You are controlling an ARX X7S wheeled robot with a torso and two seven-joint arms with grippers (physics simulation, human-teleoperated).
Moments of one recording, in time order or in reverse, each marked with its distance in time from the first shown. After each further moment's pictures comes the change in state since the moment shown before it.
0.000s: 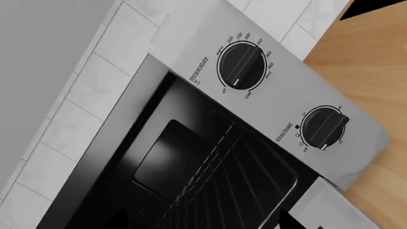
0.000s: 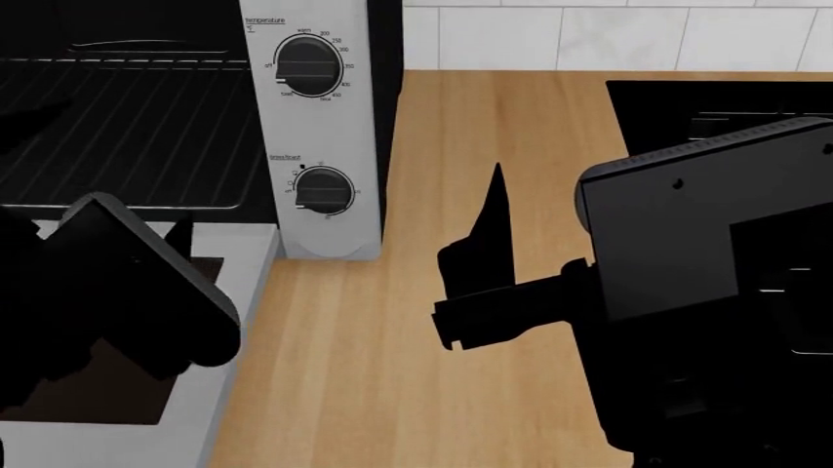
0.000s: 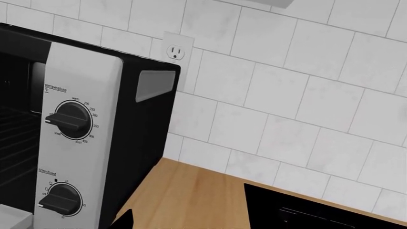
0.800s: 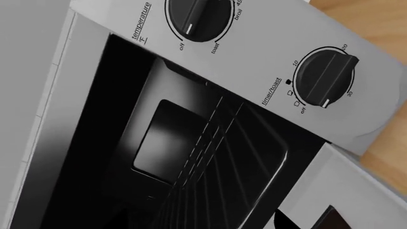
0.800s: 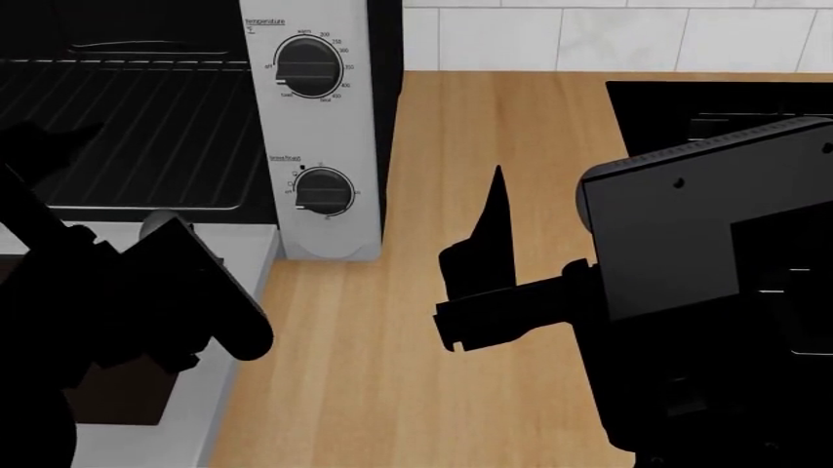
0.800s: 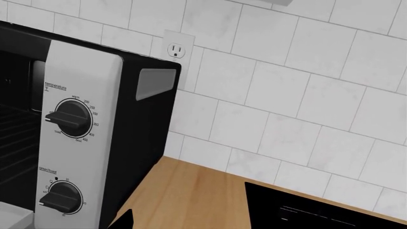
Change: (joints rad) left arm 0.003 -0.004 0.120 -0.256 0.029 0.147 -0.071; right arm 0.001 0.007 0.008 0.005 0.025 0.004 0.009
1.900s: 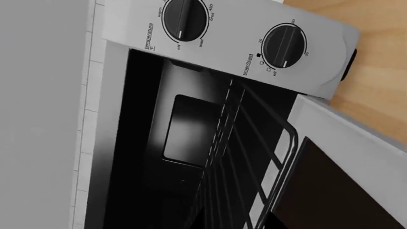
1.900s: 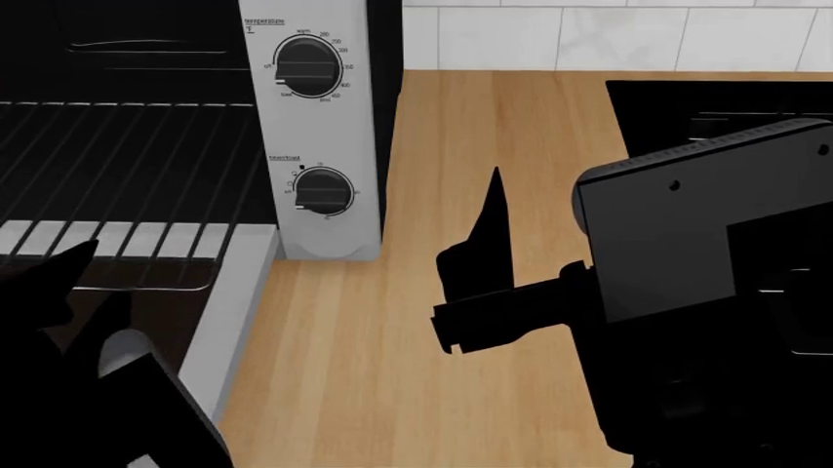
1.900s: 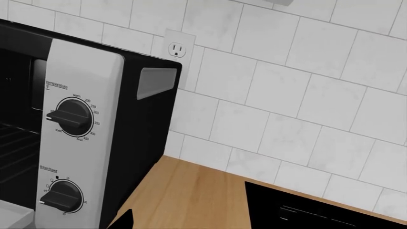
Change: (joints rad) left arm 0.161 0.011 0.211 0.145 1.257 -0.091 0.948; right arm 0.001 0.007 -0.001 -0.005 0.030 0.004 0.026
